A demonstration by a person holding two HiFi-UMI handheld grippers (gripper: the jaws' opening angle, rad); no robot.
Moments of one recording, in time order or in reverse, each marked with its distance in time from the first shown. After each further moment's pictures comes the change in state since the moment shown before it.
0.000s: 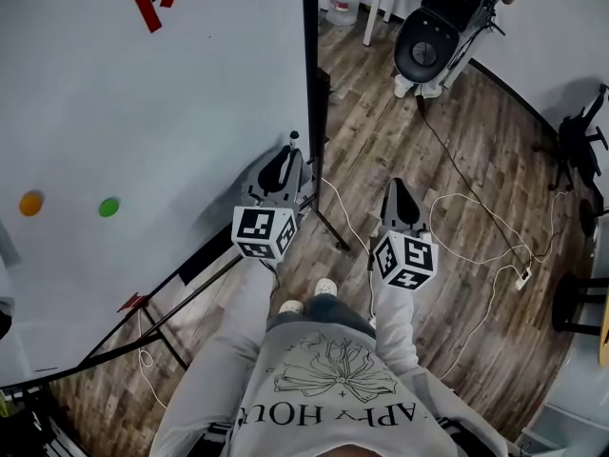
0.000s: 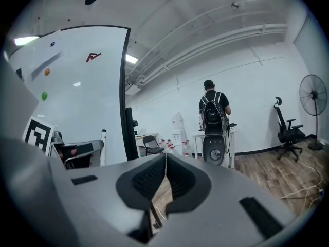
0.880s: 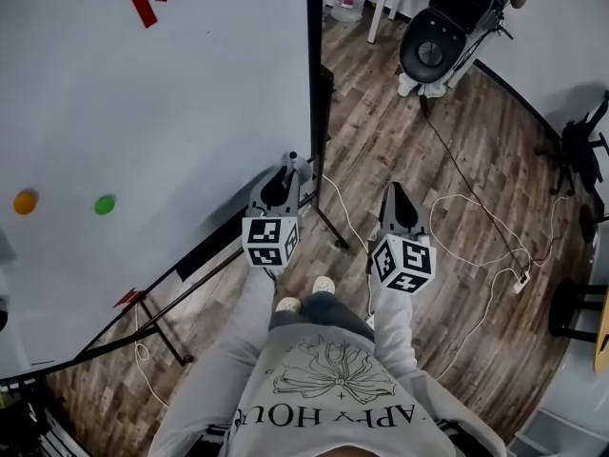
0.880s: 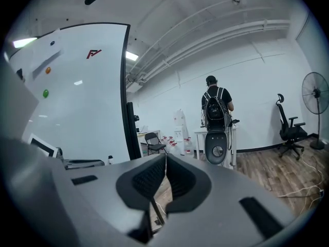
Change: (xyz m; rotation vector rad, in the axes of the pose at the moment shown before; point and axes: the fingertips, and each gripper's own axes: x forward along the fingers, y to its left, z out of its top) left arm -0.014 0.011 -0.076 -0.021 0.195 0.116; right arm 0.004 0.000 -0.014 0.001 0.037 0.022
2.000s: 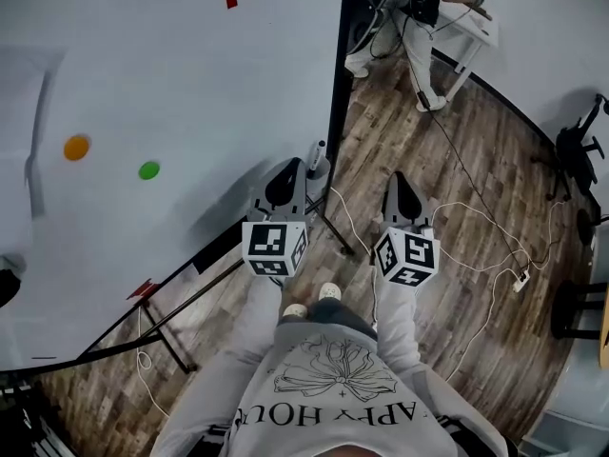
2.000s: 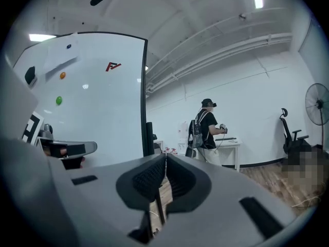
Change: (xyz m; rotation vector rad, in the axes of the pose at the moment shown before) left arm -0.085 -0.008 0.098 0.039 -0.201 -0.027; right arm -0.036 0.057 0.048 -0.076 -0.131 0.018
